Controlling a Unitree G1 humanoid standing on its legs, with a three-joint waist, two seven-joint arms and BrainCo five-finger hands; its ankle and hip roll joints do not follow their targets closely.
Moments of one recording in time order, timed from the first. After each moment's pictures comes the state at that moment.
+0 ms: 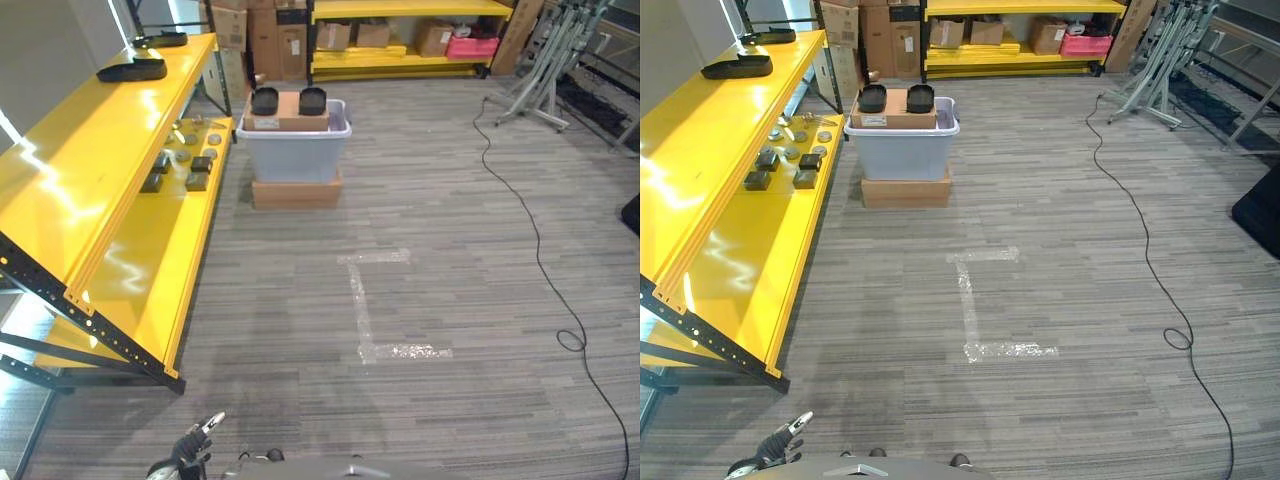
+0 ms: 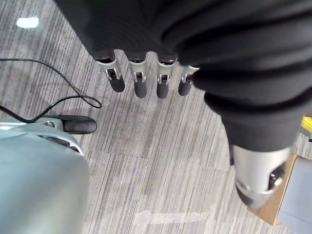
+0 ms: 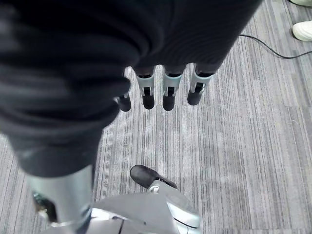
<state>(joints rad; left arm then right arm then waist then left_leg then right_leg) 0.13 0.22 -0.08 1.04 -0.48 -0.05 -0.15 0.09 -0.27 0.18 1.19 0.11 0.17 -0.07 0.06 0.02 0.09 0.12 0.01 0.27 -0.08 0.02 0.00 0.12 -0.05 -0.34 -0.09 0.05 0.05</state>
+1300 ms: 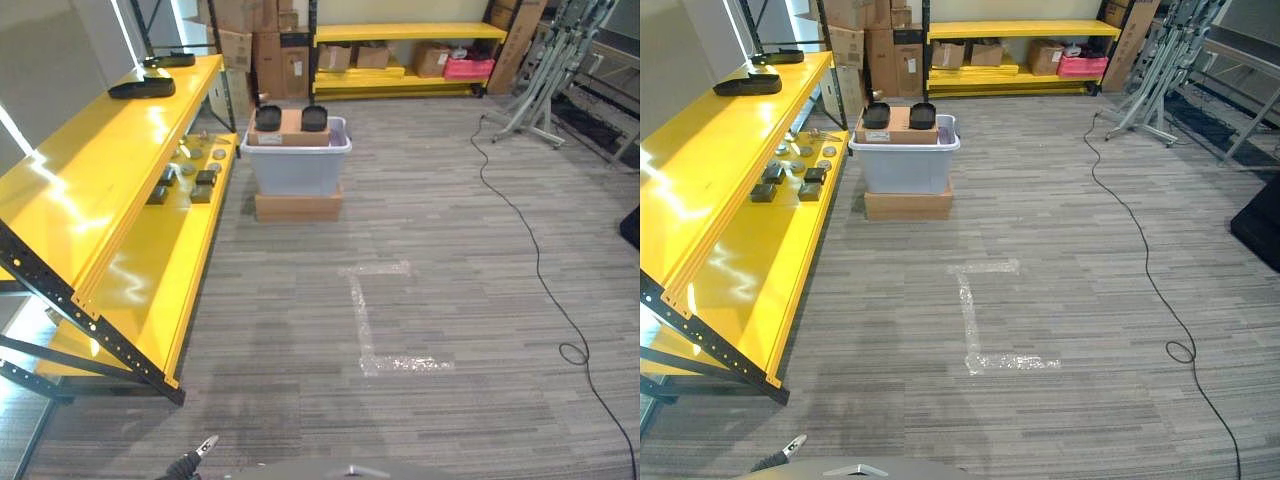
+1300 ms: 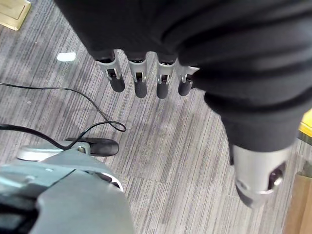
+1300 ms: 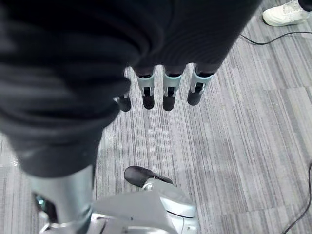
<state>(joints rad) 0.12 0.21 -0.09 1.13 -0.47 0.03 -0.03 0.08 -0.25 0.15 1.26 0.22 0.20 -0.10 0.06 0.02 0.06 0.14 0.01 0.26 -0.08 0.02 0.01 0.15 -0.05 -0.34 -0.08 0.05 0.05</state>
